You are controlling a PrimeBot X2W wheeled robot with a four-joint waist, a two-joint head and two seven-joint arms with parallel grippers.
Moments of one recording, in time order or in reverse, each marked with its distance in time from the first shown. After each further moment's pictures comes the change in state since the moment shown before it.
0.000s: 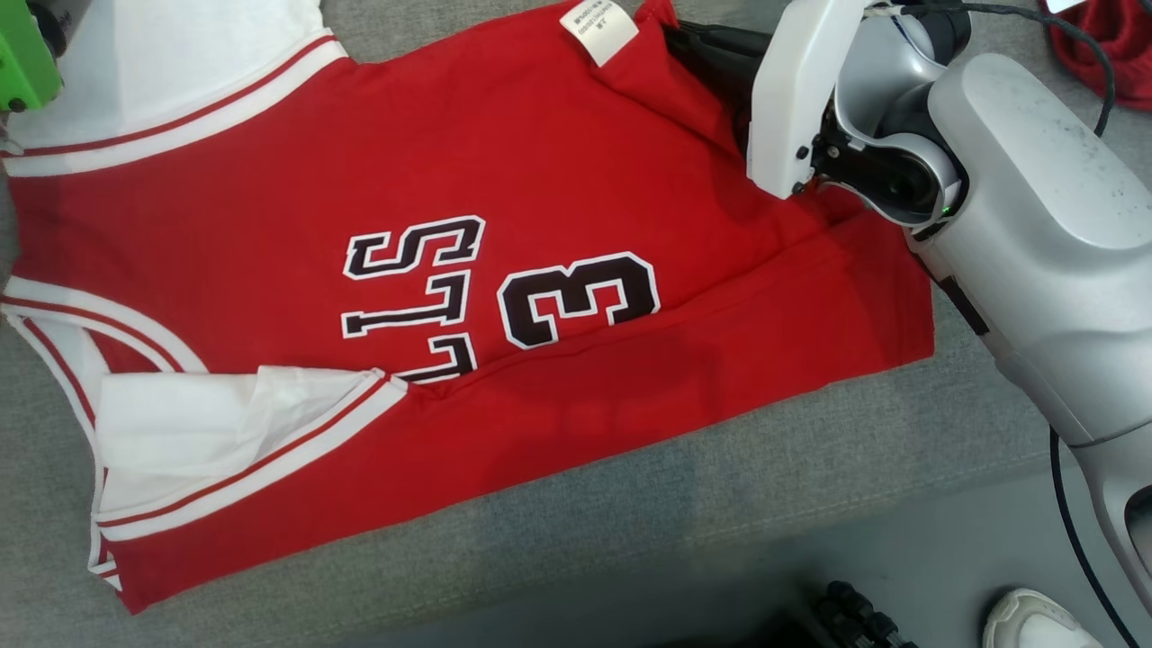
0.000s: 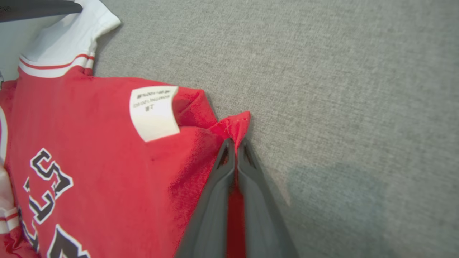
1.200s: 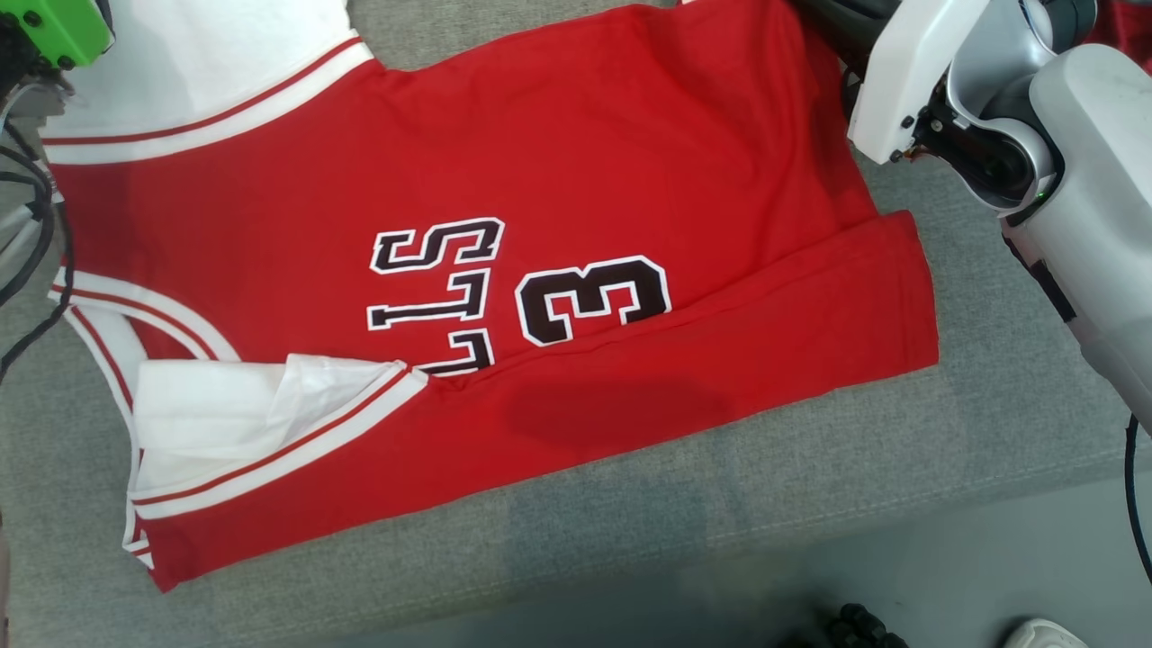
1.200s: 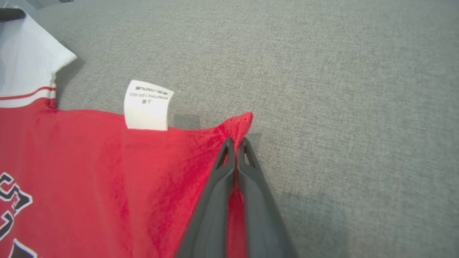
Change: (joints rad) left arm -0.049 -0.073 0.002 0.051 -0.096 -0.043 -0.123; right arm -0.003 -0.121 0.000 0.052 0.021 0.000 -0.162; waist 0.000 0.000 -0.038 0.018
